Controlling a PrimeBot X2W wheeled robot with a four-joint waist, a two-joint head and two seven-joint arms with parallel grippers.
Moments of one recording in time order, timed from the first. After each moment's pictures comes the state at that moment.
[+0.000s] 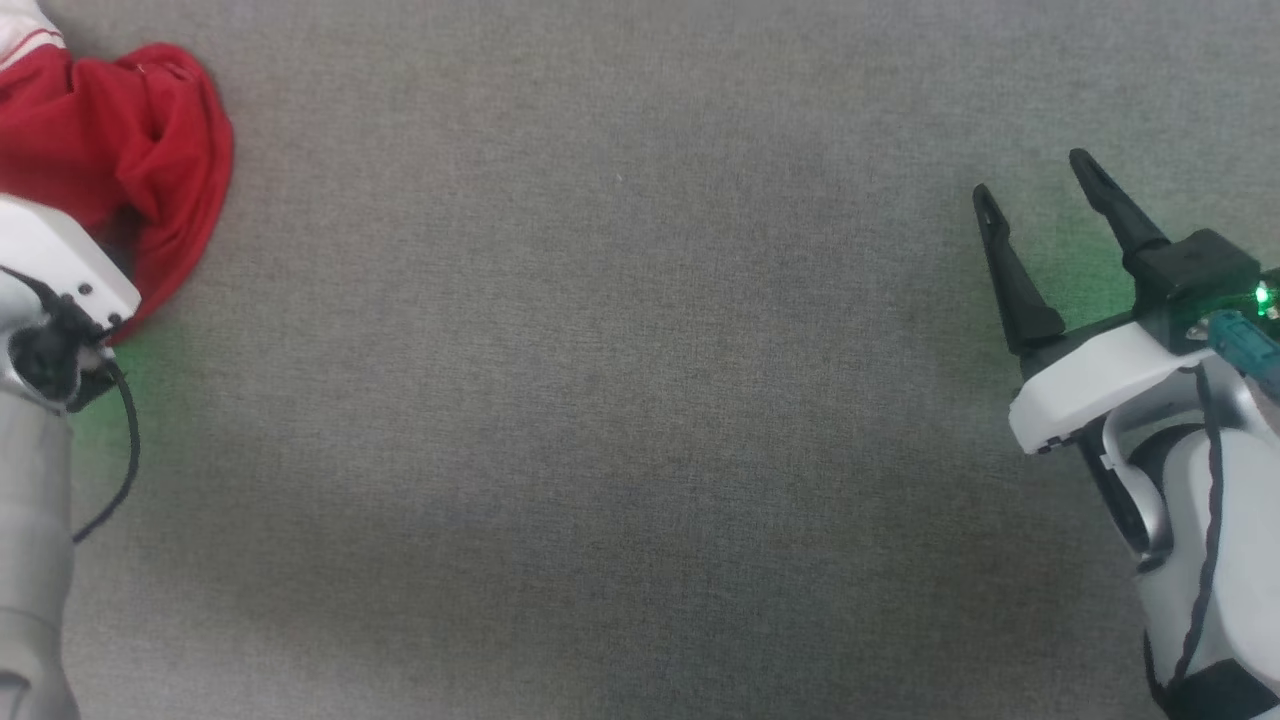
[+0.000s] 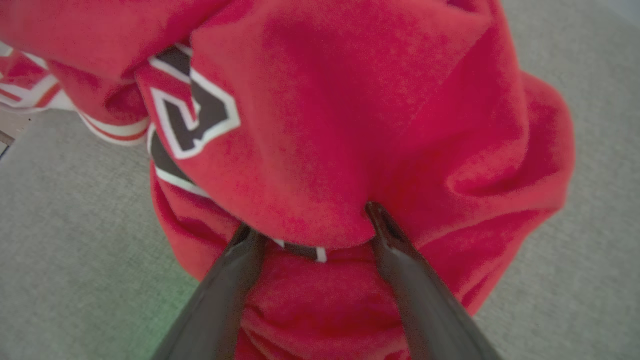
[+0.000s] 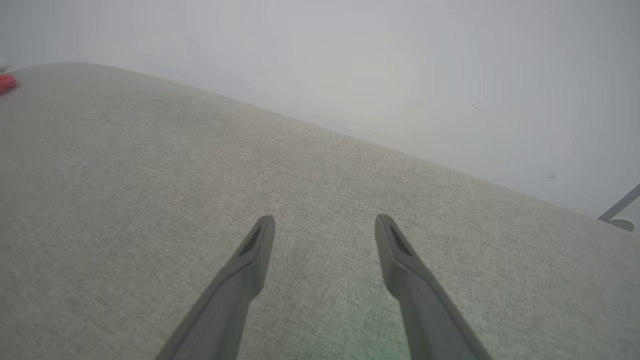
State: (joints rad) left arm -0.94 0.43 0.03 1.04 -0.62 -0.01 0.28; right arm -0.43 -0.23 0.09 0.08 0.08 0.13 -0.01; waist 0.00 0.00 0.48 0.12
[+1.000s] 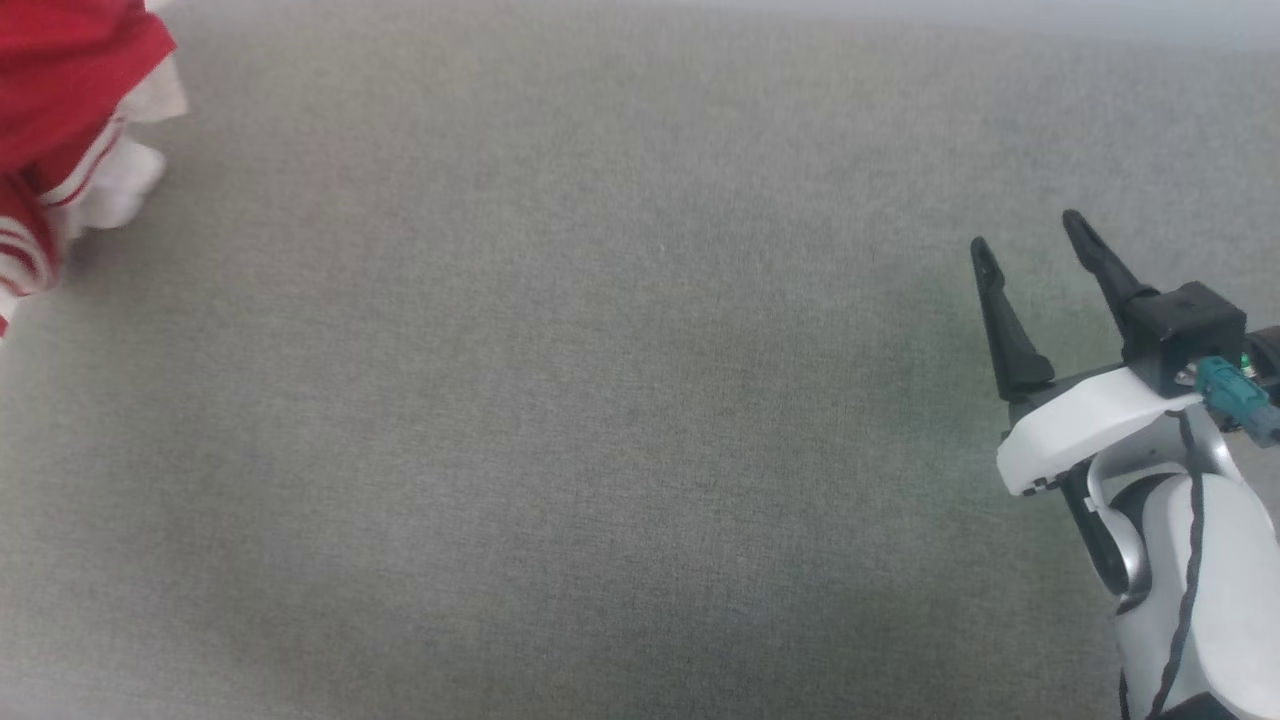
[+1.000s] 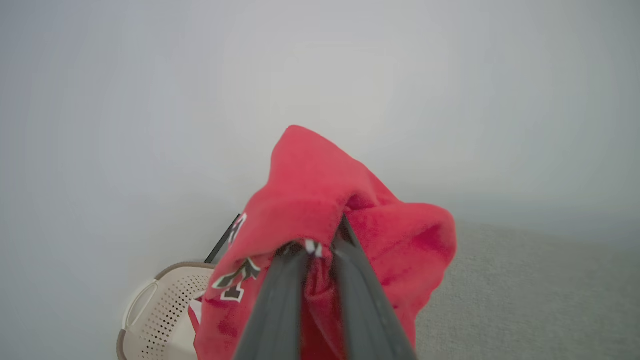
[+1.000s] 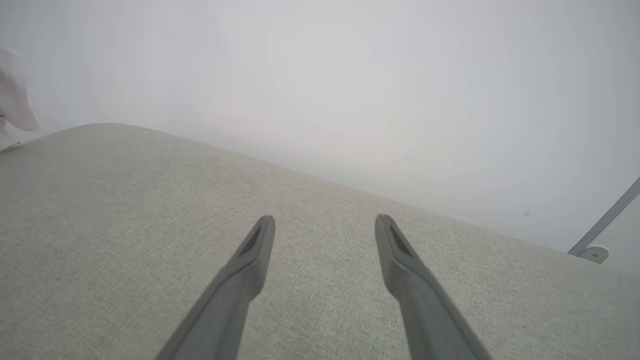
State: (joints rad) left arm -1.14 0.57 -0.14 1.03 -0.49 -0.12 0.04; right arm -0.36 -0.18 0.04 0.11 0.08 0.13 -0.03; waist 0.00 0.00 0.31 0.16
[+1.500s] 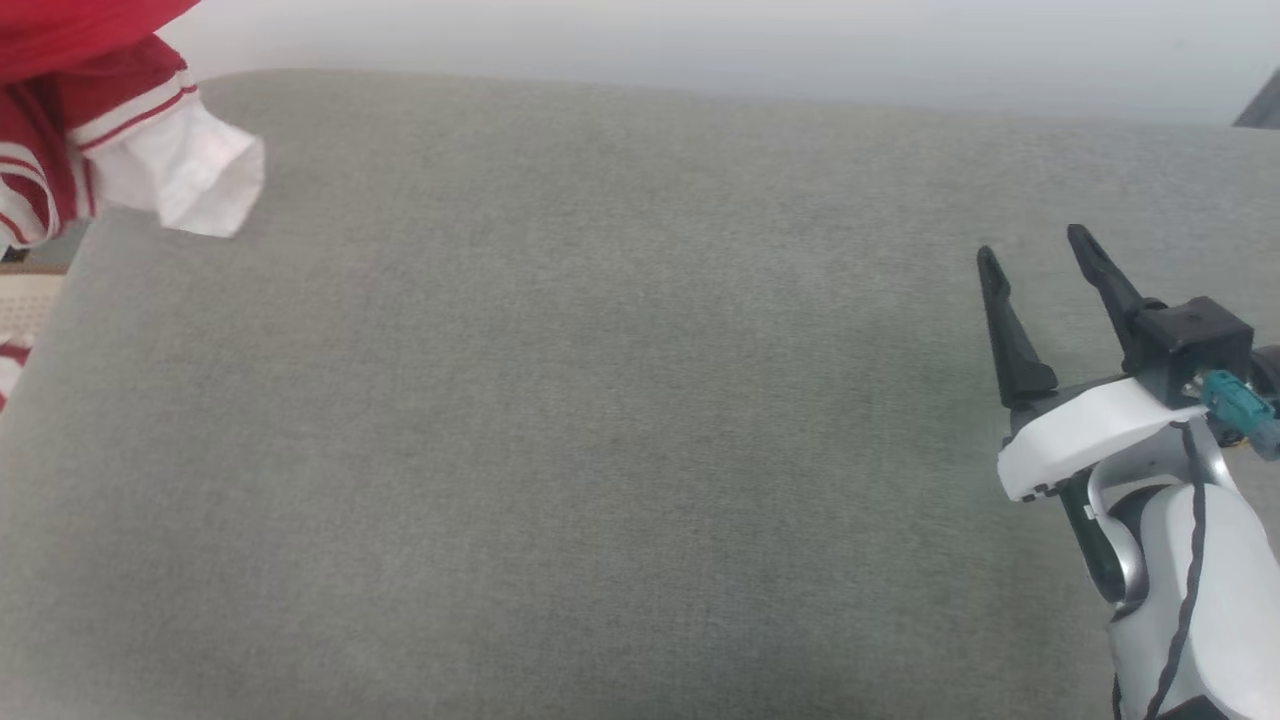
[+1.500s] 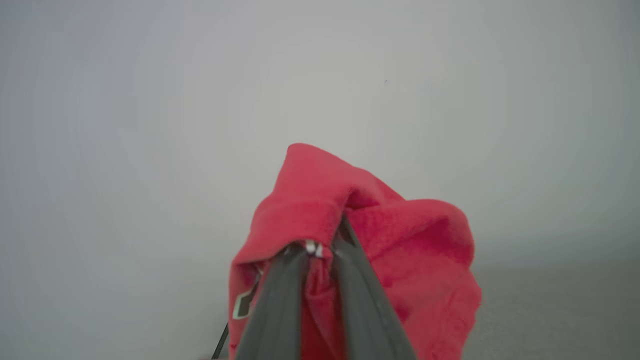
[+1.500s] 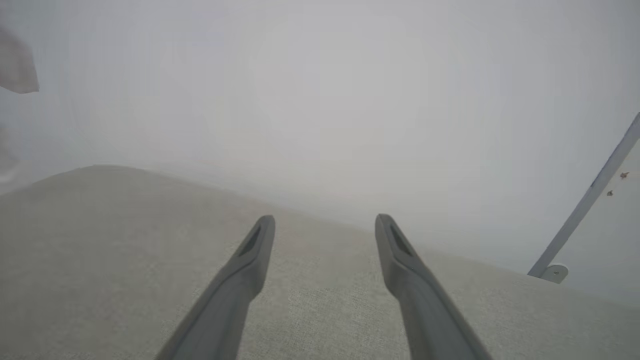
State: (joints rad) left arm -1.05 0.66 -0.17 0.48 -0.50 -0.08 0.31; right arm -0.35 -0.15 0.02 0.14 0.09 0.13 -0.06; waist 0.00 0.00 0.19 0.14
